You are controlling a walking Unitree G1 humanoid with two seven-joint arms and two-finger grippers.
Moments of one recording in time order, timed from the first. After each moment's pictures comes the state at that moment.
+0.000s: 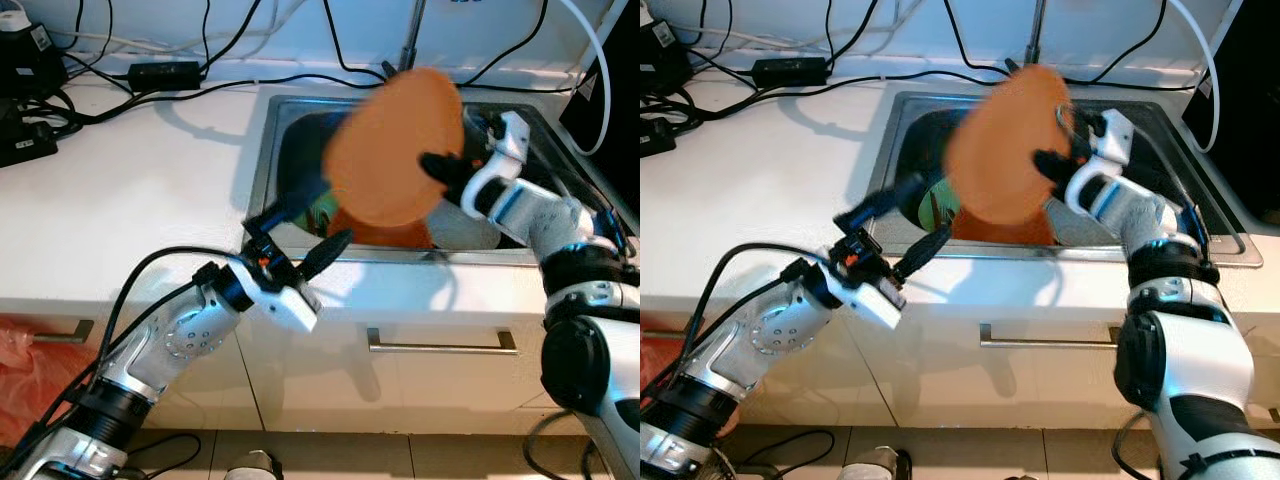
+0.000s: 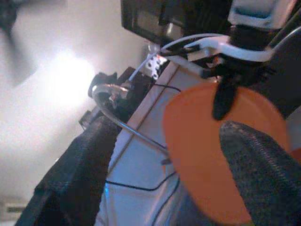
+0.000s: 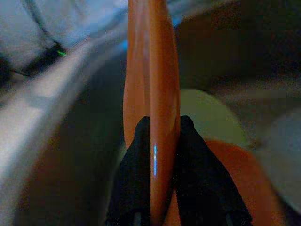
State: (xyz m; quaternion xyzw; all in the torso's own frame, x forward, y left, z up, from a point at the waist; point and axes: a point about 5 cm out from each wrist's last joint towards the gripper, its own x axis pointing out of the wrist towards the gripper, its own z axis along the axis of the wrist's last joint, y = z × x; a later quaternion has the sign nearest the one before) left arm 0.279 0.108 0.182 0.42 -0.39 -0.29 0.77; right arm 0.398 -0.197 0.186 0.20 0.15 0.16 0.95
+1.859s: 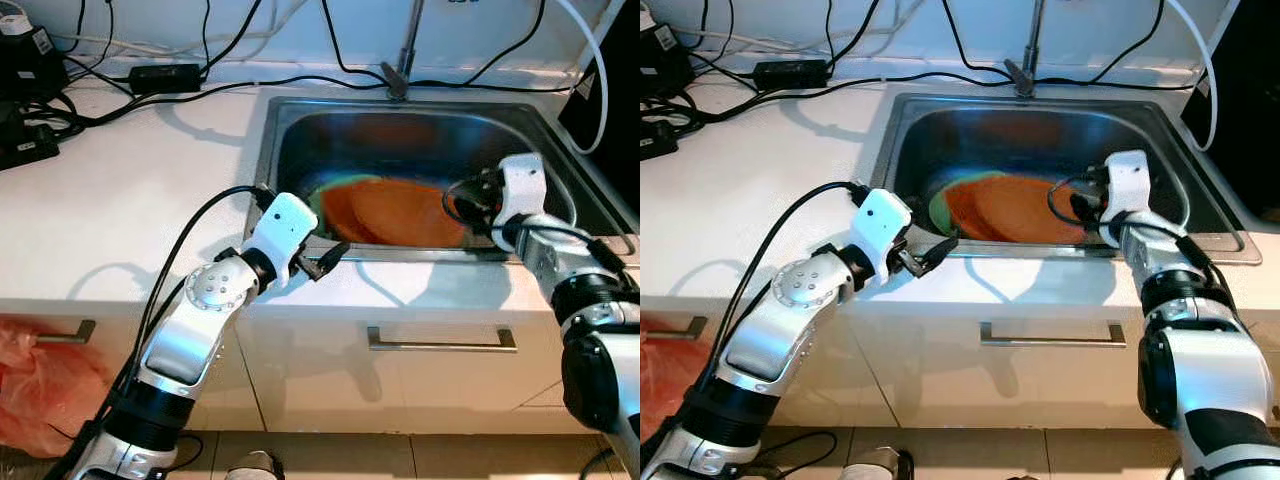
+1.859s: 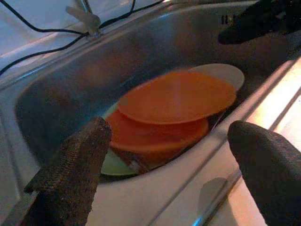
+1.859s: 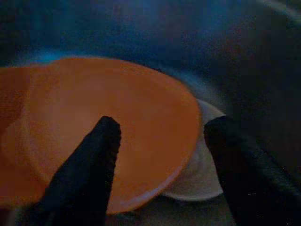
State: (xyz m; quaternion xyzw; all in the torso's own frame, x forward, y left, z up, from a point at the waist) left arm 0.307 0.093 0.173 0.16 0.00 -0.34 0.93; right arm 0.390 -0.238 0.158 -0.04 0.16 0.05 0.99
